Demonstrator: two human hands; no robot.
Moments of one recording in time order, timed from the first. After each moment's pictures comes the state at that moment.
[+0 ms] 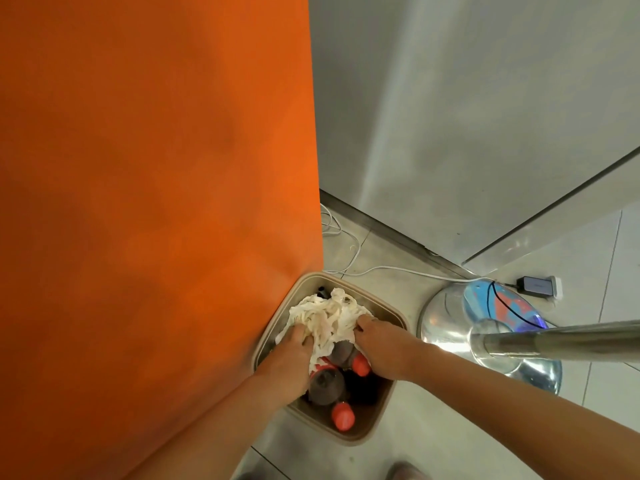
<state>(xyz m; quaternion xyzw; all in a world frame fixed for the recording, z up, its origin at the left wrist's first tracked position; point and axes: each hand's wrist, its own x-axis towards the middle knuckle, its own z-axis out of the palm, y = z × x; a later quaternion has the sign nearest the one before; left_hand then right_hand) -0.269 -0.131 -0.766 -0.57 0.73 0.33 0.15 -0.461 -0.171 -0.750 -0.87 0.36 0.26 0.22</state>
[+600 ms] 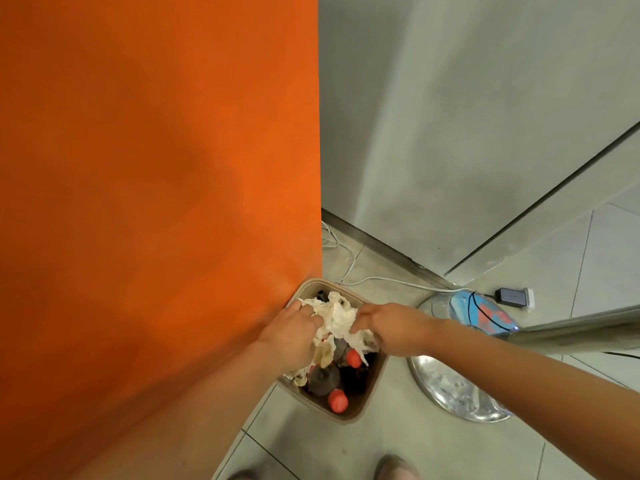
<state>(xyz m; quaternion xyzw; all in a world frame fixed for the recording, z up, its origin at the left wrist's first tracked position) -0.274 -0.155 -0.673 -0.52 0.81 0.22 0.17 -0.482 -0.187 -0.663 -0.85 0.38 0.21 0.30</state>
